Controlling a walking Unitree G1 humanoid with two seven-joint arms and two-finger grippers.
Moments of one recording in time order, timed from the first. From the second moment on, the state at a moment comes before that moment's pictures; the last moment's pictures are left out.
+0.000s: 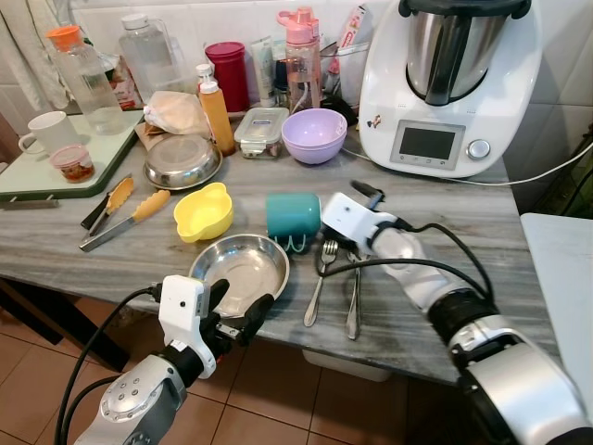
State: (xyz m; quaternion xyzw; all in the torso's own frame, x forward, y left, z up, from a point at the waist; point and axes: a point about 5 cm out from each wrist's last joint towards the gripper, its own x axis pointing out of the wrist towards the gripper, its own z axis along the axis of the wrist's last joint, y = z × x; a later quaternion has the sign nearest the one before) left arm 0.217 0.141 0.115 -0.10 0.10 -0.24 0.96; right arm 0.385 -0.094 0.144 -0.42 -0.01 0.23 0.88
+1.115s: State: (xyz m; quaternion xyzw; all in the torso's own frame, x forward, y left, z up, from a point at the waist) left arm 0.213 0.142 0.111 -0.11 0.11 -0.23 0.96; right arm 0.373 -0.013 0.152 -0.32 -0.01 0.32 0.89
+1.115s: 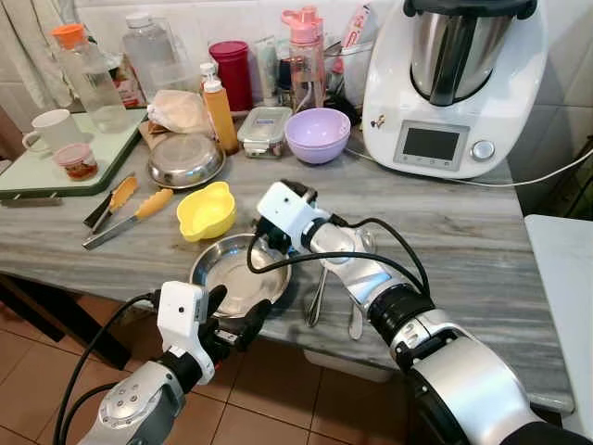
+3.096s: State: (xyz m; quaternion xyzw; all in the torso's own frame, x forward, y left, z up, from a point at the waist) left arm 0.212 0.143 0.113 -0.10 0.11 -0.23 0.96; right arm 0.370 -0.012 0.154 -0.34 -0.06 0.28 0.89
